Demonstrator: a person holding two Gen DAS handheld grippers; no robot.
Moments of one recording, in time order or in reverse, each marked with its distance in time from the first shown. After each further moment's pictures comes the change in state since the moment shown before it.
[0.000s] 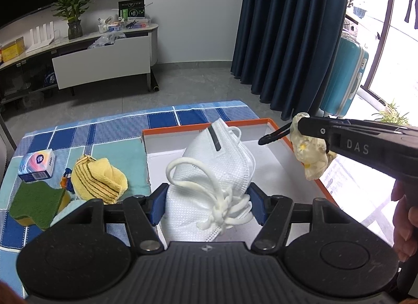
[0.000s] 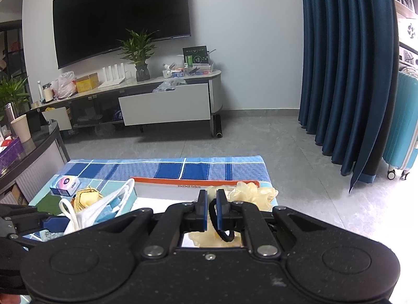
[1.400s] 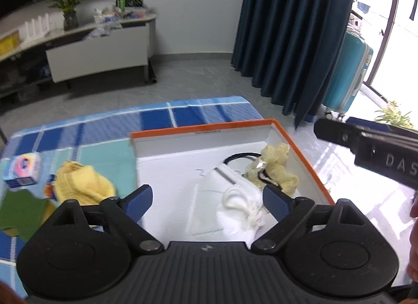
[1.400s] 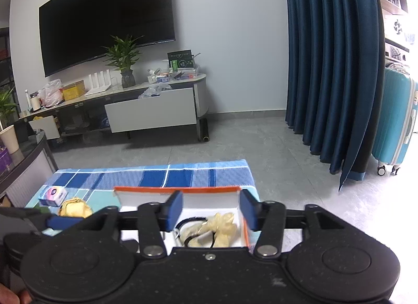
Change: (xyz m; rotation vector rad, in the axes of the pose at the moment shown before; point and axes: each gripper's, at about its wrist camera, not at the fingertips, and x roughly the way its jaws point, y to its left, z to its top) left arm 0.018 -0.004 0.015 -0.005 0.038 0.017; right arm -0.001 -0.013 0.006 0.044 -0.016 -0.054
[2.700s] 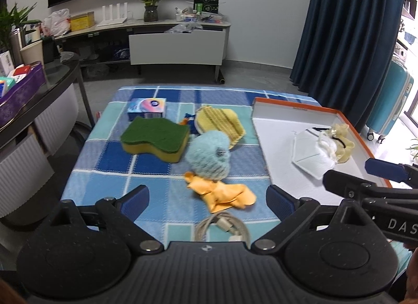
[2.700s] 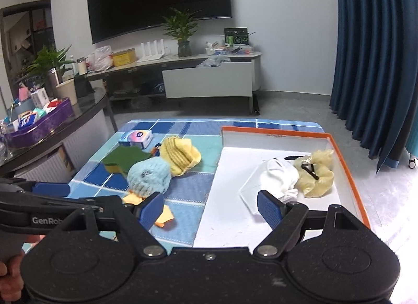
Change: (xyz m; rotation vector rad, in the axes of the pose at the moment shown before) left arm -0.111 0.099 -0.096 -0.165 -0.047 0.193; right arm -0.068 0.133 -0.071 -0.109 0.101 0.153
